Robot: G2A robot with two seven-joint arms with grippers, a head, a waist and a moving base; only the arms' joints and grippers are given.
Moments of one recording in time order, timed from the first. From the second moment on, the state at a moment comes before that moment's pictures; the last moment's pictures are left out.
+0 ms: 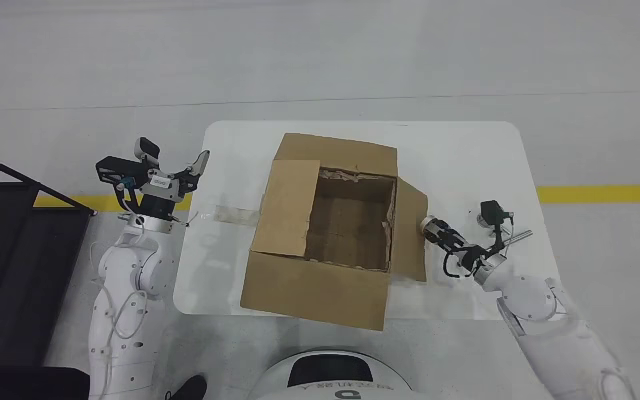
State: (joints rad) left arm 1.56 -1.33 -1.70 -1.69 1.34 -0.32 0.23; right arm -1.81 -0.91 1.54 -1.70 -0.05 -0.11 0.40
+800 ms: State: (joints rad) left arm 1.56 -1.33 -1.70 -1.69 1.34 -0.32 0.23; right arm -1.82 -0.92 1.59 -1.65 -0.20 0.17 0.38
